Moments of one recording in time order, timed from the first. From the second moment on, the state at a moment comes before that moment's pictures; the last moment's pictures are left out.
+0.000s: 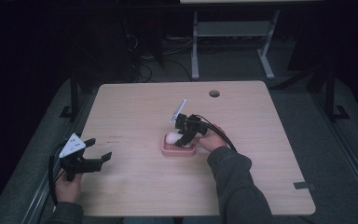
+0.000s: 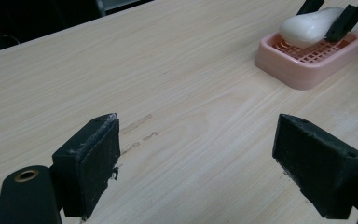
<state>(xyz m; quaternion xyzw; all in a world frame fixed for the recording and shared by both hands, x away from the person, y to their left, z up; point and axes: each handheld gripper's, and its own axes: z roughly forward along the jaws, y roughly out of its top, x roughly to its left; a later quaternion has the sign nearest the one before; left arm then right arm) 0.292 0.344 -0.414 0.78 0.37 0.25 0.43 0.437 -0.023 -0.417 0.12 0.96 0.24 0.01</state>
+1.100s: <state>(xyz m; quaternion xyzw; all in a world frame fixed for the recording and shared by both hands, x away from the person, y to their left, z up) 0.292 0.344 -0.414 0.78 0.37 0.25 0.43 0.440 -0.021 -0.428 0.13 0.96 0.24 -0.01</state>
